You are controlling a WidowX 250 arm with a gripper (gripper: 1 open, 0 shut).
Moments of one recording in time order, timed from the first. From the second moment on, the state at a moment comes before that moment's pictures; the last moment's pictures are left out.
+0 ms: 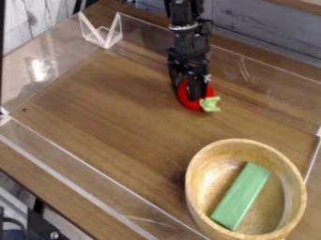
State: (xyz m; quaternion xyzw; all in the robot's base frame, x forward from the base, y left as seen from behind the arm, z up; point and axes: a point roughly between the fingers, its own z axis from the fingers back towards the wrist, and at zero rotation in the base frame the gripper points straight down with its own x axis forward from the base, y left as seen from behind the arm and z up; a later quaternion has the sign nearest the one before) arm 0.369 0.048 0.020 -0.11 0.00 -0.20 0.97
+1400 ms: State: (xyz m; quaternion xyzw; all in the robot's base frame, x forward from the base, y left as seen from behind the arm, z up) arm 0.369 -0.043 0.100 -0.01 0.02 -0.12 0.99
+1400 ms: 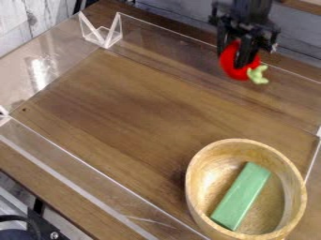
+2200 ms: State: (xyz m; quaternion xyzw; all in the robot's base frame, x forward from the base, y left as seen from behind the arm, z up) arm 0.340 -0.061 0.033 -0.04 0.04 -0.07 1.00
